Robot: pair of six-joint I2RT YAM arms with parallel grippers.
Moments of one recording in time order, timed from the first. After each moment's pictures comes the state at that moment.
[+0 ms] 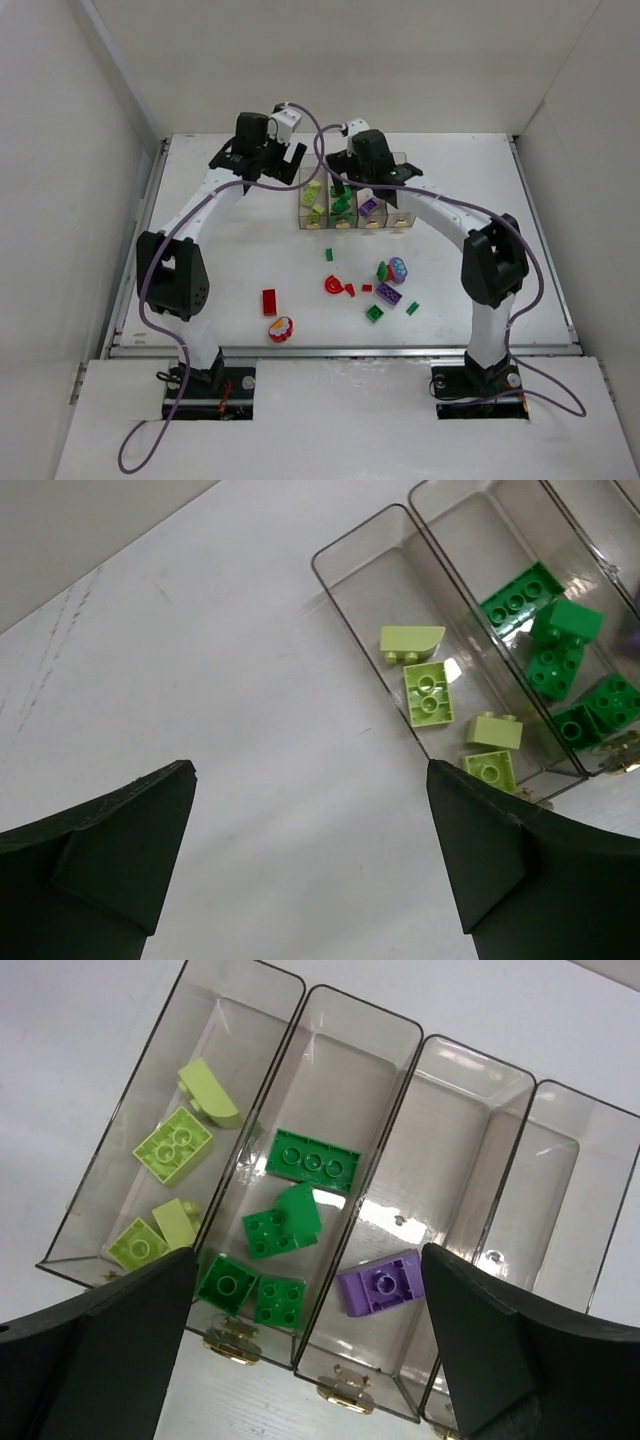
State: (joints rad) left arm -0.31 1.78 1.58 -0.38 0.08 0.26; right arm 0.56 1.96 1.68 -0.29 0.18 0.03
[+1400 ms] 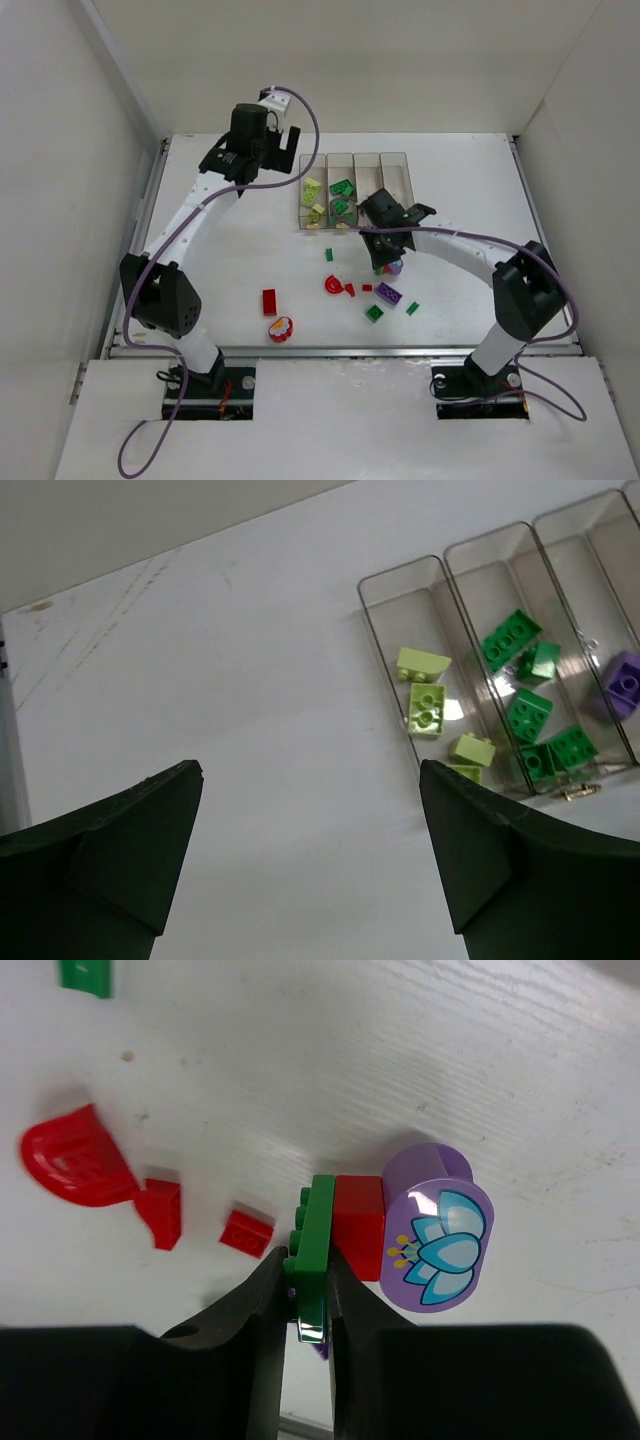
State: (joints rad) left arm -0.36 1.65 1.63 -0.48 -0.17 0.06; right arm 0.65 1.66 1.17 -0.70 0.07 0.24
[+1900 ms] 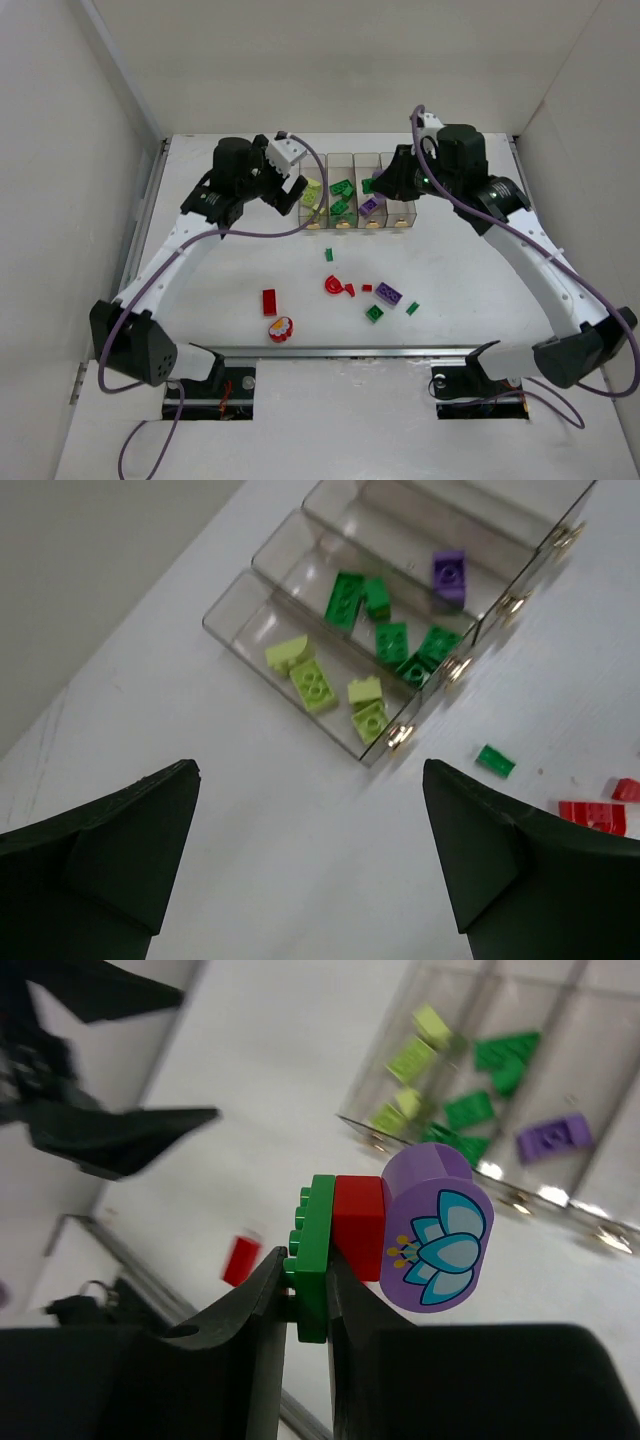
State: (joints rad) left arm -0.38 1.39 1.31 -0.41 0.27 0.40; right arm 0.48 1.37 1.52 -0.62 -0.25 0.39
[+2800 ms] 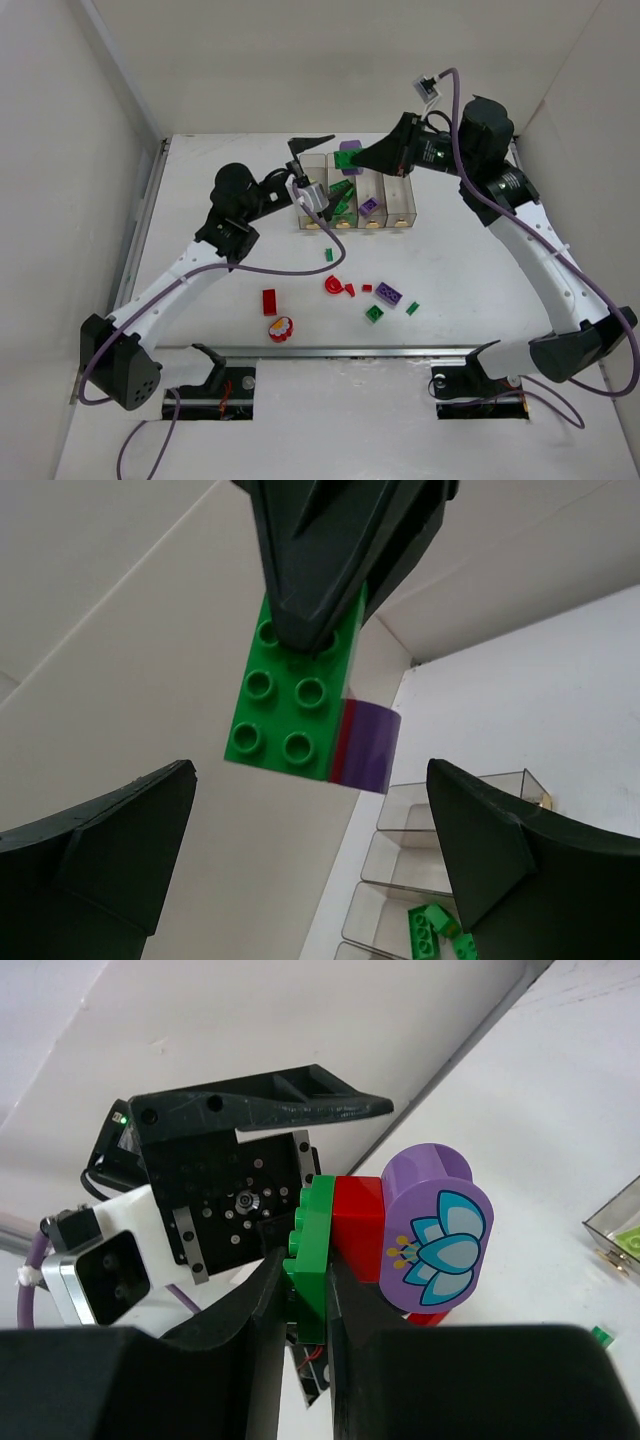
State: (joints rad) left arm -0.57 1.23 1.07 0.41 0.63 0.63; right arm 0.44 1.37 1.60 -0.25 -0.73 0.69
